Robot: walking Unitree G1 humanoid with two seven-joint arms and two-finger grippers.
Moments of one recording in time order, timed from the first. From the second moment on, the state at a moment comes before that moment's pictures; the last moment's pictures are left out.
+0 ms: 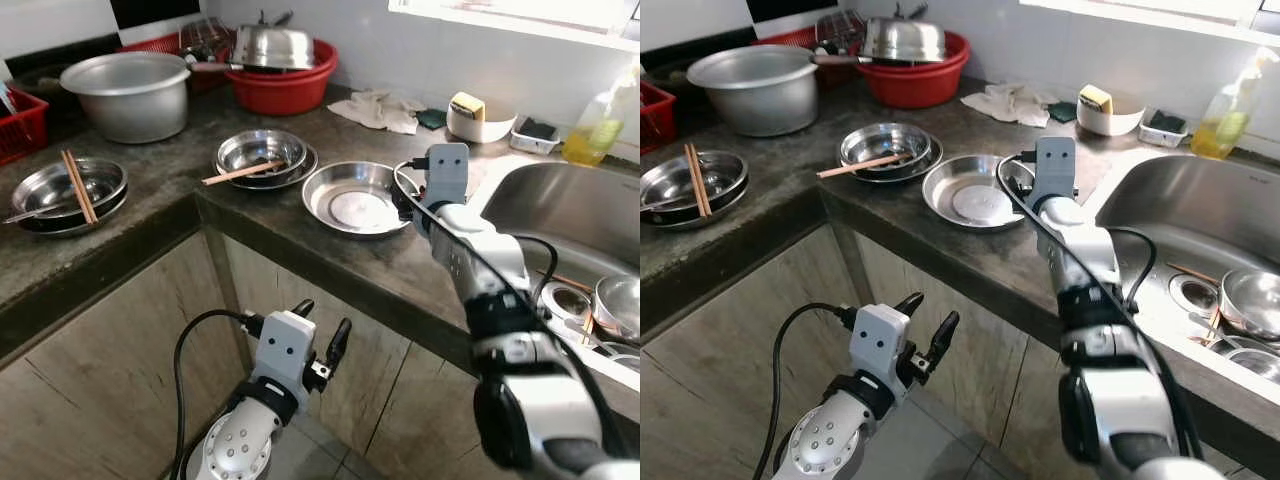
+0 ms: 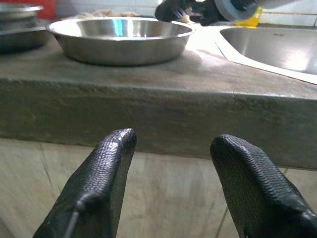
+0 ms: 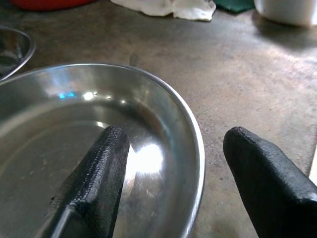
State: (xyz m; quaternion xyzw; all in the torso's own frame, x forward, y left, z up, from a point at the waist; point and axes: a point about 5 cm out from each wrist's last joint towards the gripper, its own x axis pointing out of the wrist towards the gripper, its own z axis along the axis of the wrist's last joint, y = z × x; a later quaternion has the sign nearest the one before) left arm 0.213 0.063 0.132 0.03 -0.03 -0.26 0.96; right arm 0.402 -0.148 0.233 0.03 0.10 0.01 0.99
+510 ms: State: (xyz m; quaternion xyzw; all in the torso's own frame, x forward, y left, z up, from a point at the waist) left arm 0.207 0.061 0.132 0.02 -0.02 -0.27 0.96; right arm 0.414 -0.149 0.232 0.05 0.19 0.04 0.98
